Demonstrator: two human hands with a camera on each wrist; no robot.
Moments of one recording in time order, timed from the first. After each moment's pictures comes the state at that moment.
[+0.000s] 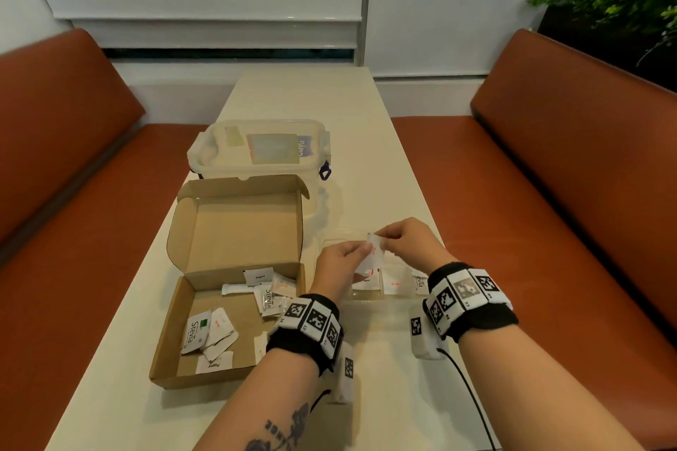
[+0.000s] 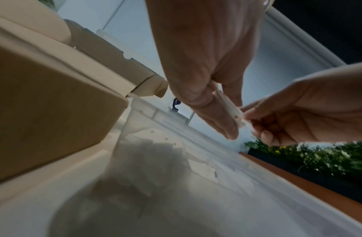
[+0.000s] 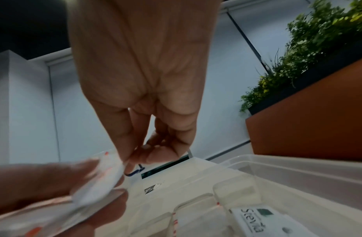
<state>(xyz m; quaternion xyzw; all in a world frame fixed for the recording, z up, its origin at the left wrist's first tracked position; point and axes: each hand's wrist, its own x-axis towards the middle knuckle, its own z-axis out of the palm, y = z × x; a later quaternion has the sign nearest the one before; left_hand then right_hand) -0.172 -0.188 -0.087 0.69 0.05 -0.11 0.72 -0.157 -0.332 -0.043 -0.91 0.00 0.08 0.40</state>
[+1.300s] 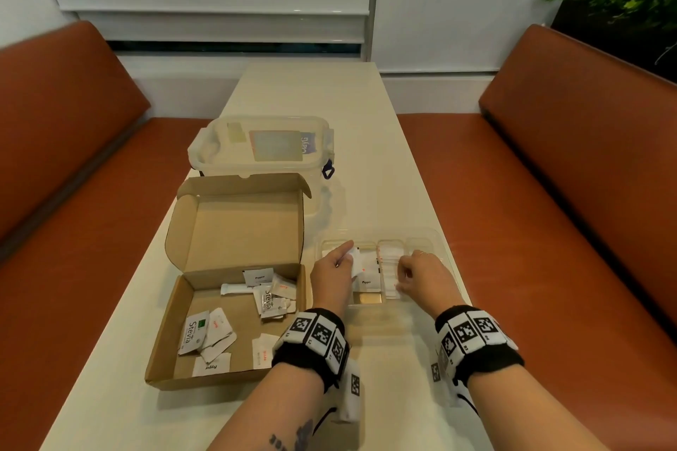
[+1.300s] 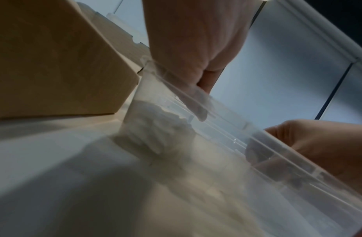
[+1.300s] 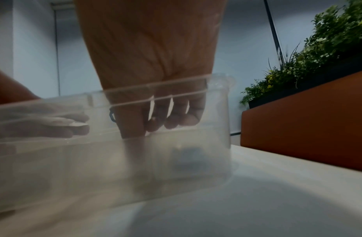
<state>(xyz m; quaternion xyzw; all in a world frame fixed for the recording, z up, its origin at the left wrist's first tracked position) -0.171 -0.190 -0.116 0.70 0.14 -0.01 0.70 -0.171 -0.353 -0.110 -0.98 -0.02 0.04 0.19</state>
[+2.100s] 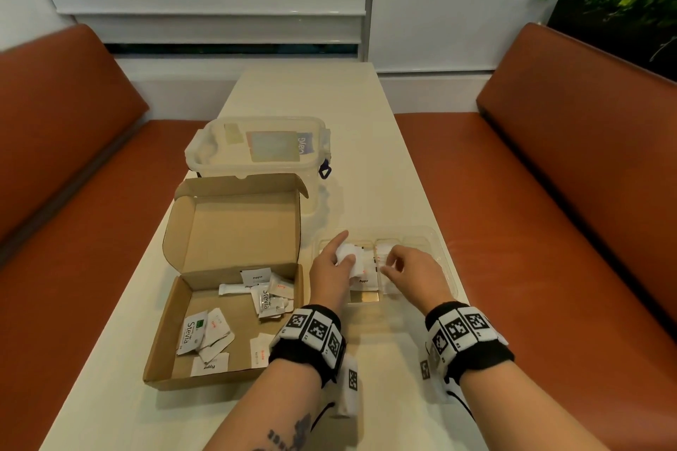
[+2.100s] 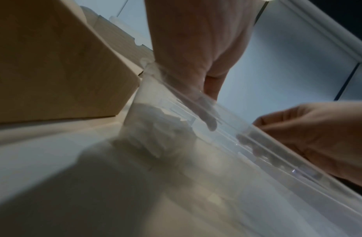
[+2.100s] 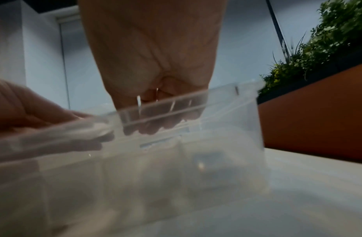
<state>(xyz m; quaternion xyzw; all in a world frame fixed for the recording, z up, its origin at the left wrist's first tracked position) -0.172 -0.190 -0.110 0.68 0.12 -0.04 0.72 -0.172 -0.340 -0.104 -0.96 0.00 -0.01 0.27</state>
